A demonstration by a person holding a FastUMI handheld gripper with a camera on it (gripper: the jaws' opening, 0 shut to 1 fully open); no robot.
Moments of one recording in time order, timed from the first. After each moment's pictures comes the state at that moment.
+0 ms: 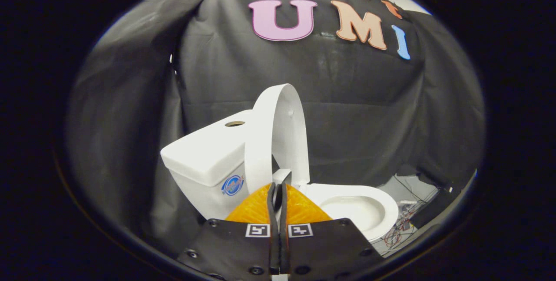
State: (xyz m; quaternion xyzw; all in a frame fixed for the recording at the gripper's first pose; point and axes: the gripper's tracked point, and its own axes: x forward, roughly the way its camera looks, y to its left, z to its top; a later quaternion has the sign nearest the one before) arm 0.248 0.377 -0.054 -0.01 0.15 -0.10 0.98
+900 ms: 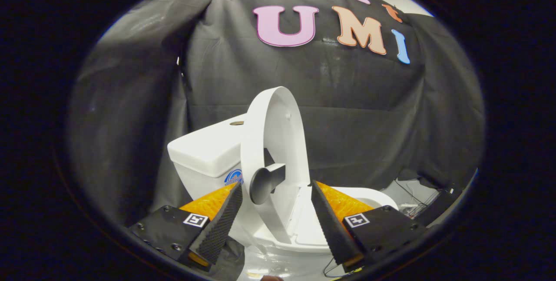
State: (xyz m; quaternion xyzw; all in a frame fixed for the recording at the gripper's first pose) arm 0.227 0.369 -0.057 -0.01 0.12 -0.09 0.99
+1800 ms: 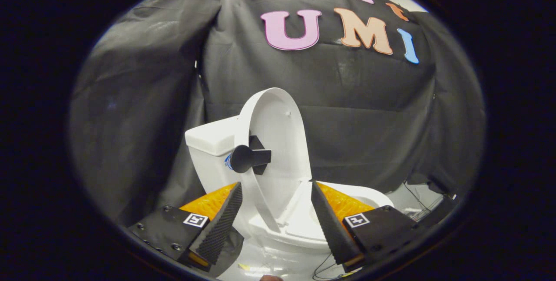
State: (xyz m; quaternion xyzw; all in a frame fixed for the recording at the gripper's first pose) arm 0.166 0.334 -0.057 -0.02 0.12 -0.01 0.99
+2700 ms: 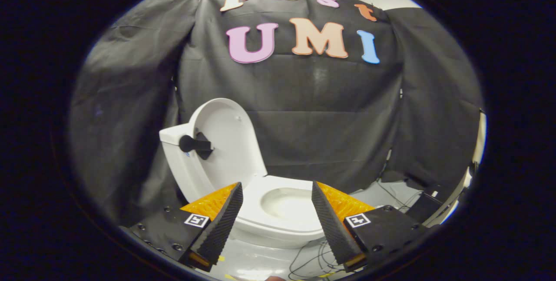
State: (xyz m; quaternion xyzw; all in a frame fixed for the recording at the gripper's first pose) arm 0.052 0.171 -0.050 -0.01 0.09 -0.09 0.99
